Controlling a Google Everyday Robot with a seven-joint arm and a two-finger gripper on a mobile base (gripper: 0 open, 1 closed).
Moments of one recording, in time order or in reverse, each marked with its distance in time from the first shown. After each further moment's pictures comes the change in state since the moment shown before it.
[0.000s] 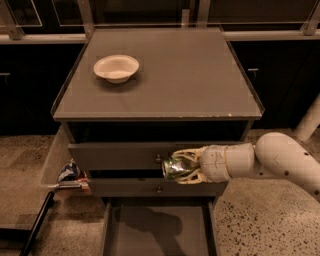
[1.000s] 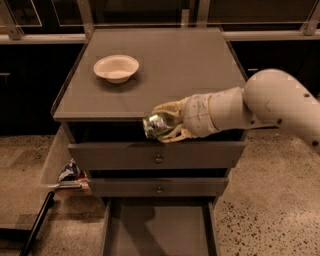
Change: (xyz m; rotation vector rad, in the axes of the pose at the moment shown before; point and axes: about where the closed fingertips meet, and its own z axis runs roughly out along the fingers) arm -0.099 -0.114 -0.022 0.031 0.056 -0.188
